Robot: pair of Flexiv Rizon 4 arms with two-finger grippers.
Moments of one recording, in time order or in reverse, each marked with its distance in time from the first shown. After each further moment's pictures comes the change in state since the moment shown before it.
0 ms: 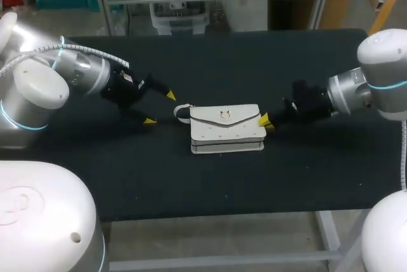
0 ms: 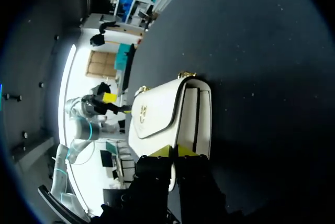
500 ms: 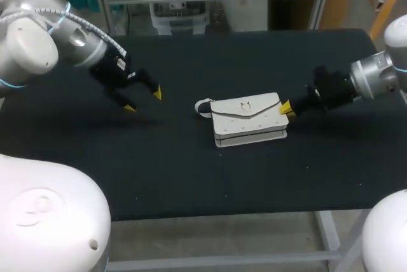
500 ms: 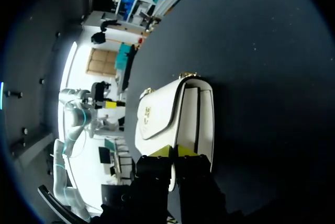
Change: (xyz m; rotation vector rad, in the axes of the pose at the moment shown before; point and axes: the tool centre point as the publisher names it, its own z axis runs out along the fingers) left arm -0.017 -0.023 -0.039 -0.090 -0.245 0.347; right arm -0.021 0.028 -0.055 0.017 -0.008 -0.030
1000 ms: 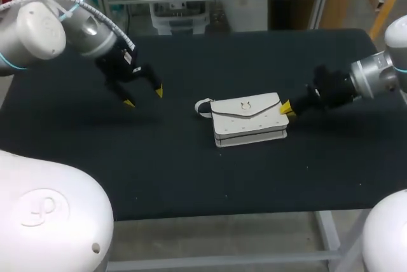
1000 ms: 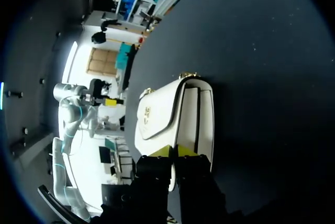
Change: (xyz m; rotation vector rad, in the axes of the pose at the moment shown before) left arm -0.001 -0.011 -0.005 -0.026 -0.101 0.001; right arm -0.002 0.002 0.000 0.000 0.000 -0.001
